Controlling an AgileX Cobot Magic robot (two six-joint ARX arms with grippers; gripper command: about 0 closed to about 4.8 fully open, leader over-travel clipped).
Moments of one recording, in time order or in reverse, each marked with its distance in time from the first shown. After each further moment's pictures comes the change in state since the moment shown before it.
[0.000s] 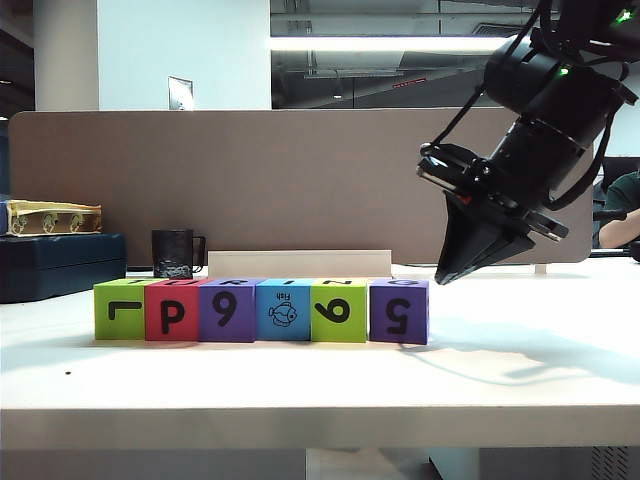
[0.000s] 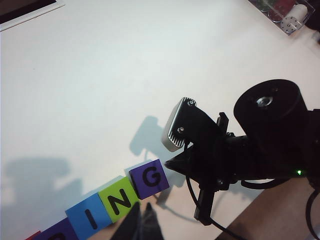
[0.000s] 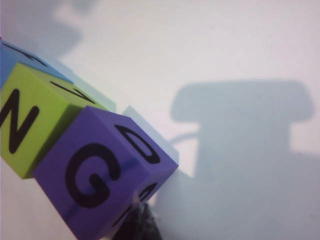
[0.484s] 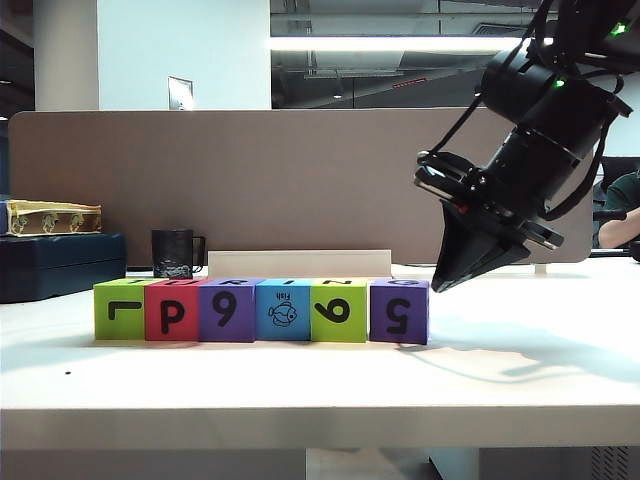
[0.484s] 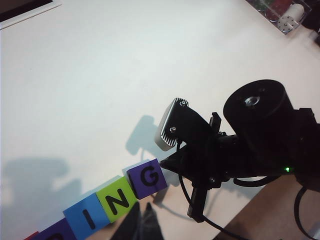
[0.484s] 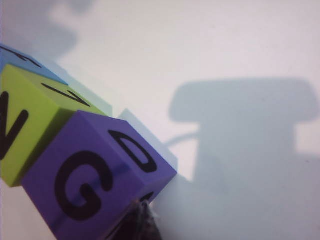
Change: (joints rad) left arm -0.001 0.000 0.000 0.000 0.007 0.000; right arm 0.000 0.027 0.000 0.025 -0.008 0.000
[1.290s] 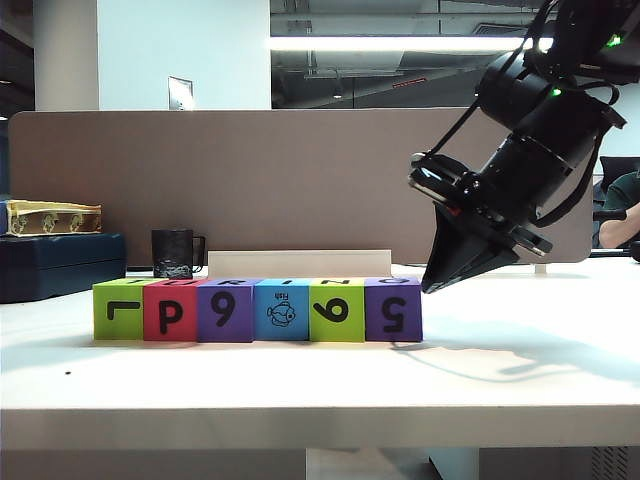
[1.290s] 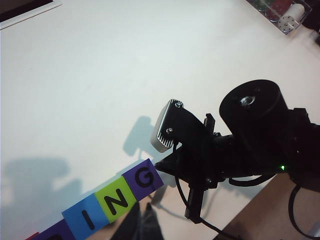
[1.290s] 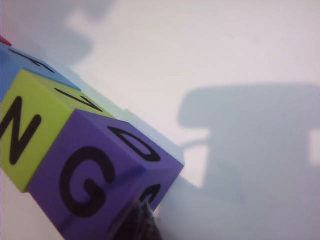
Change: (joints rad) left arm 0.000 0.000 0.000 0.000 0.000 0.000; right arm 0.000 0.023 0.000 0.042 -0.049 0.000
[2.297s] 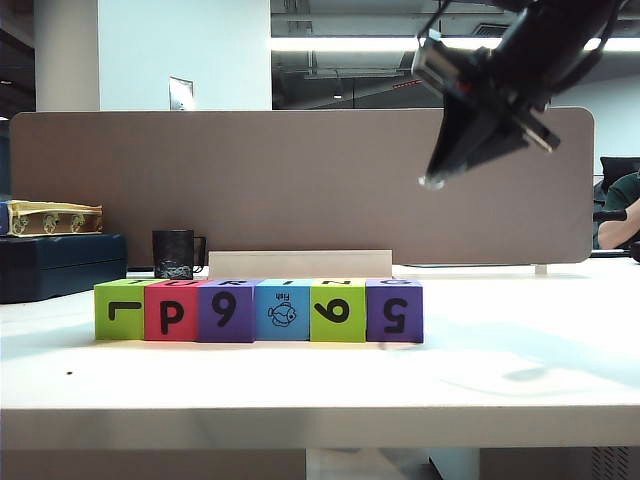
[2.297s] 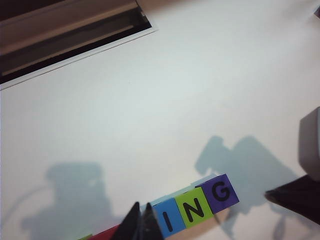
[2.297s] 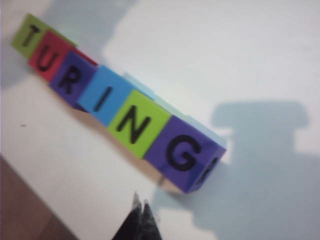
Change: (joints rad) left arm 0.101 -0.048 0.002 -0.001 -0.186 0.045; right arm 0.003 -0.174 0.202 -0.363 -0.047 -0.028
